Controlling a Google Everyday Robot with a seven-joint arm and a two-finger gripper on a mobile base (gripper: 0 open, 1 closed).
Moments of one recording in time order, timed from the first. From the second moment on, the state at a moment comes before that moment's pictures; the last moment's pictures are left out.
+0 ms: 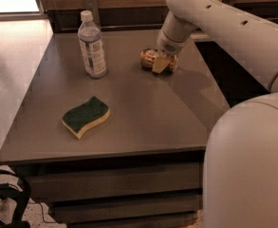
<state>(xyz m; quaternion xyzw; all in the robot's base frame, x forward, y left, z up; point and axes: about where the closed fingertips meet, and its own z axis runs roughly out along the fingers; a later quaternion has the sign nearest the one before) 0.739 -0.089 0.822 -0.60 0.77 -0.03 0.22</state>
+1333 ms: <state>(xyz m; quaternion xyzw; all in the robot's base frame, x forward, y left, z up) 0.739 -0.087 0.823 -0.60 0.77 -0.03 0.22</state>
